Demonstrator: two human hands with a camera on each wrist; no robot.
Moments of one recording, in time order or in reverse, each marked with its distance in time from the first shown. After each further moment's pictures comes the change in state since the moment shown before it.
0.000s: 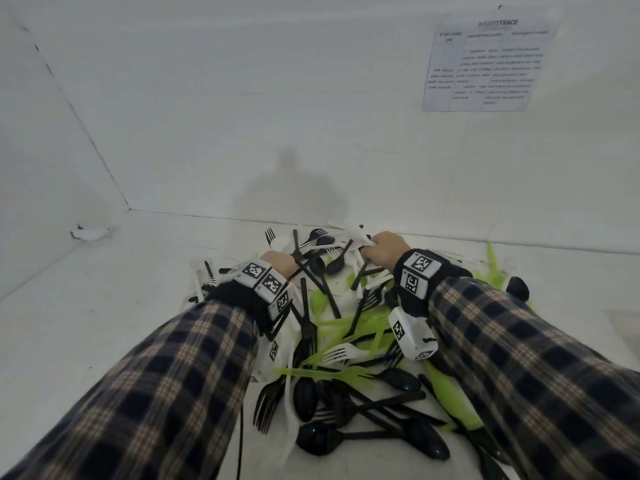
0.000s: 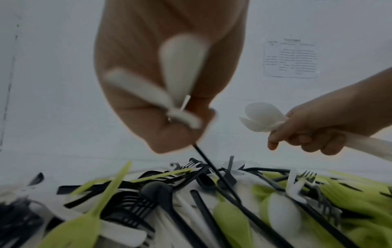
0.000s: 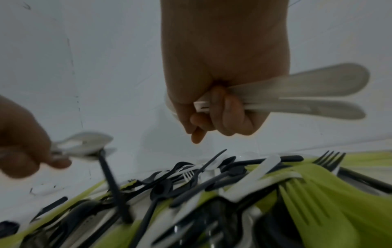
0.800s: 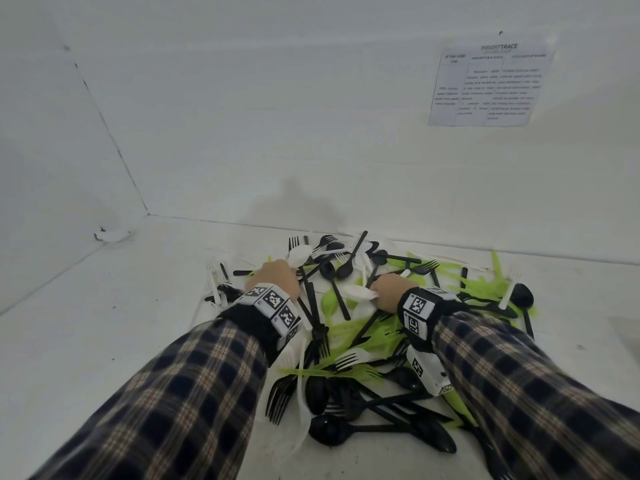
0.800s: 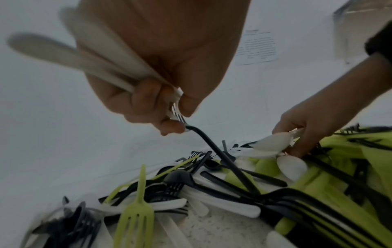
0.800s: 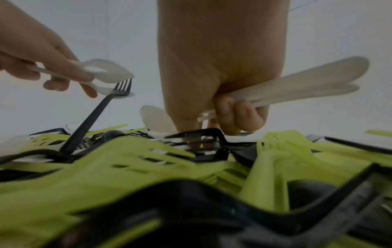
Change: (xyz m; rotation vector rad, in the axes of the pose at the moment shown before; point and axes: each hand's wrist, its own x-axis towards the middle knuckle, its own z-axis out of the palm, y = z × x) left_hand -0.009 -0.039 -0.003 0.429 0.228 0.227; right_hand -0.032 0.012 0.040 -0.518 -0.236 -0.161
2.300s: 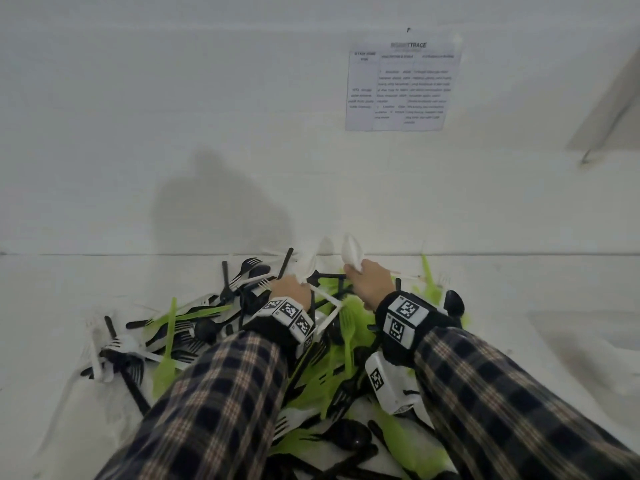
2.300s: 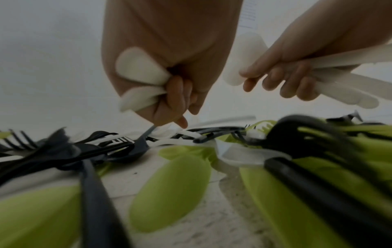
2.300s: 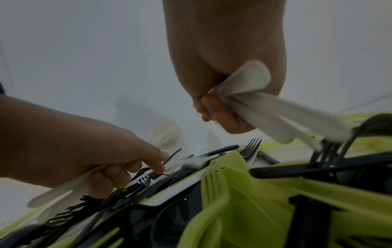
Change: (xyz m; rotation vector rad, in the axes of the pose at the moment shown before) left_hand 0.078 0.137 0.086 -0.151 -0.171 0.195; right_hand 0.010 0.077 -0.019 0.917 0.449 0.393
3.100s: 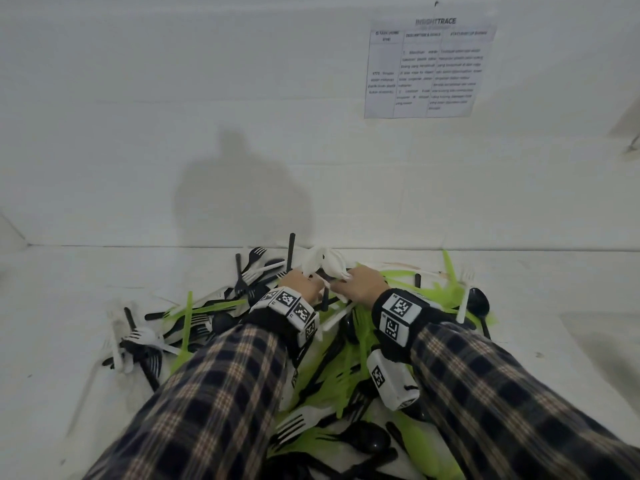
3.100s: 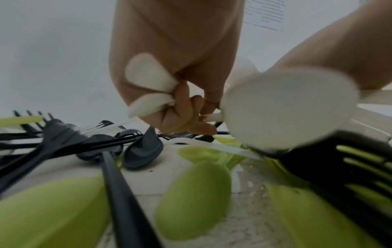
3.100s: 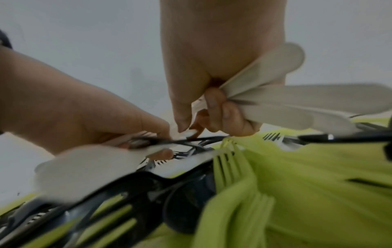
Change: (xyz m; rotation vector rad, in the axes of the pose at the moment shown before) left_hand 0.002 -0.005 -0.014 -0.189 -0.081 -0.057; right_hand 0.008 -0.014 0.027 -0.323 -0.281 -0.115
